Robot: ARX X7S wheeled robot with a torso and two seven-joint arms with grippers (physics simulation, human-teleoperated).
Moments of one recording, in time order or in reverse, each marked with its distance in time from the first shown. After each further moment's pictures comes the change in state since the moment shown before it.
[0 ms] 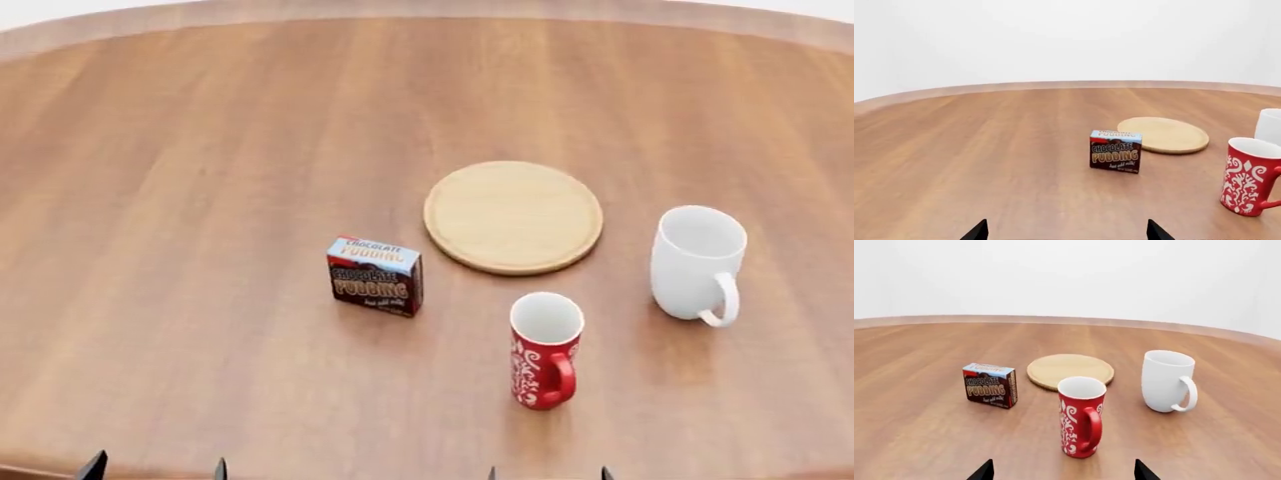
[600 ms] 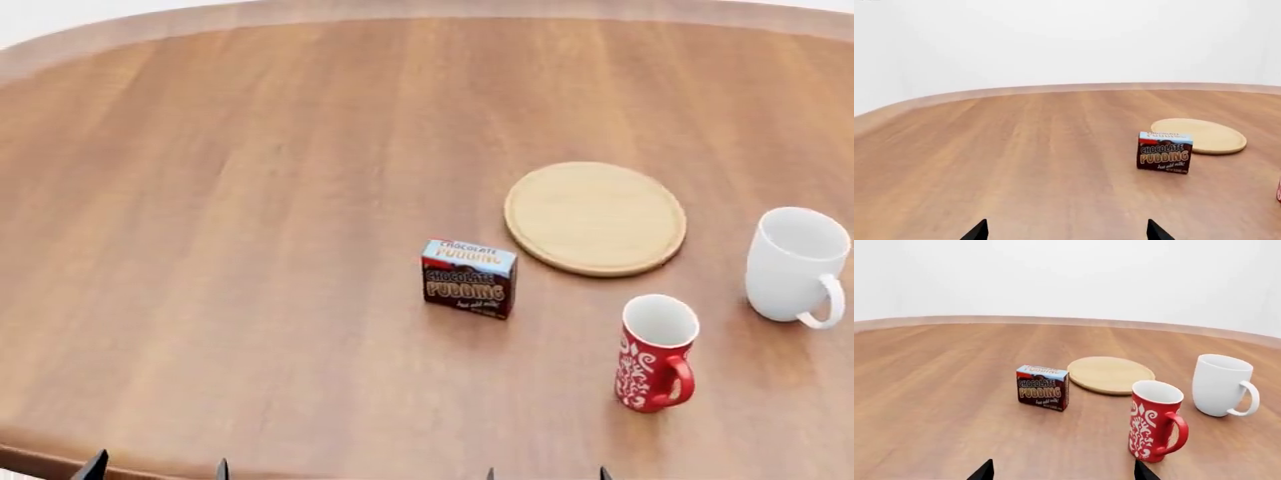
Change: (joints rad) left arm 0.005 -0.034 0.044 0.017 -0.023 0.006 -0.038; right arm 0.003 0.034 -0.043 0.004 0.023 -0.011 0.038
